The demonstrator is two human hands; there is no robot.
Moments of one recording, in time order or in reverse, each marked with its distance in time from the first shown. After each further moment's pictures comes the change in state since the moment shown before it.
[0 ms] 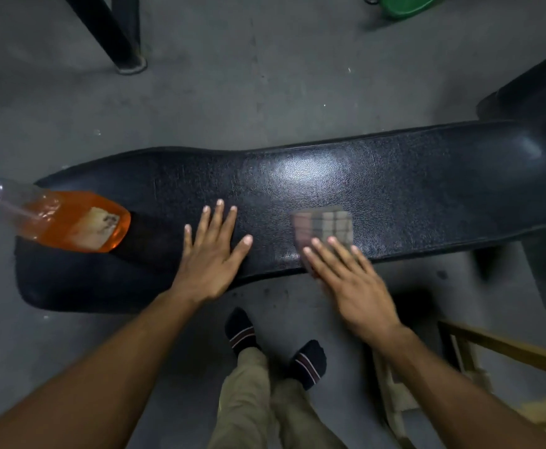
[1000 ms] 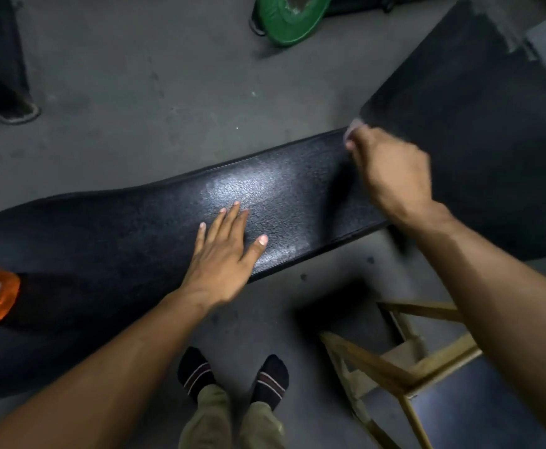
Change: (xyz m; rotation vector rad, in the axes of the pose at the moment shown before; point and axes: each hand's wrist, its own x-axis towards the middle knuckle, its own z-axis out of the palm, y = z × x) left_hand 0.026 0.161 0.014 -0.018 -0.070 0.313; right_hand 0.029 0.160 -0.189 -0.096 0.197 0.580
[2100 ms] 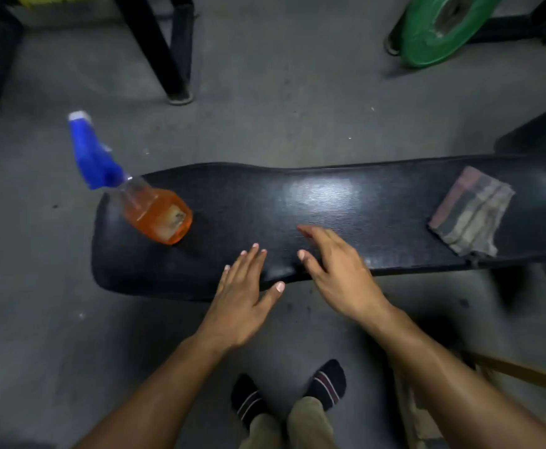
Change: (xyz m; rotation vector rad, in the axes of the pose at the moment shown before) left_hand -0.174 -0.125 -0.017 -0.158 0.153 -0.265; right_hand -0.129 -0.248 0.041 0.667 -0.452 -0.292
